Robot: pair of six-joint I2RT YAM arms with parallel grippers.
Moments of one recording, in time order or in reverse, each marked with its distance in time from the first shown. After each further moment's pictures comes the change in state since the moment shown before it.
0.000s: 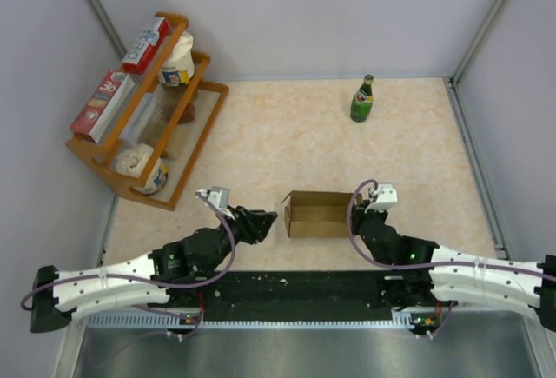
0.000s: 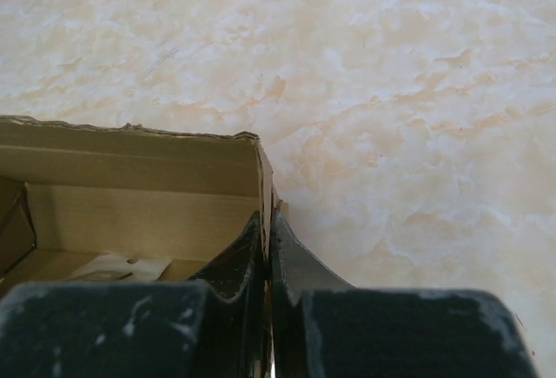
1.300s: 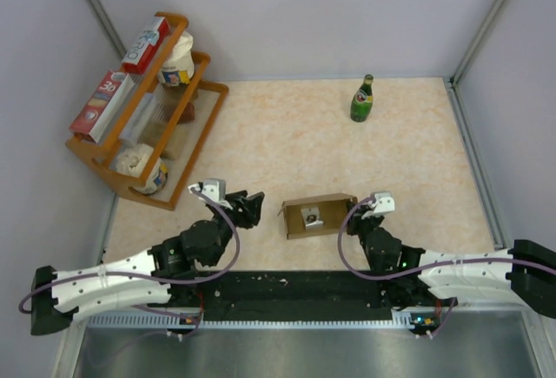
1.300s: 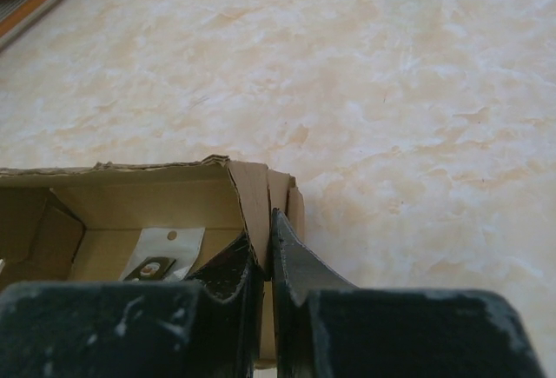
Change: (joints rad) left arm 0.028 0.001 0.050 0.027 -0.235 0.294; right arm 0.071 0.182 -0.186 0.696 0.103 -0.253
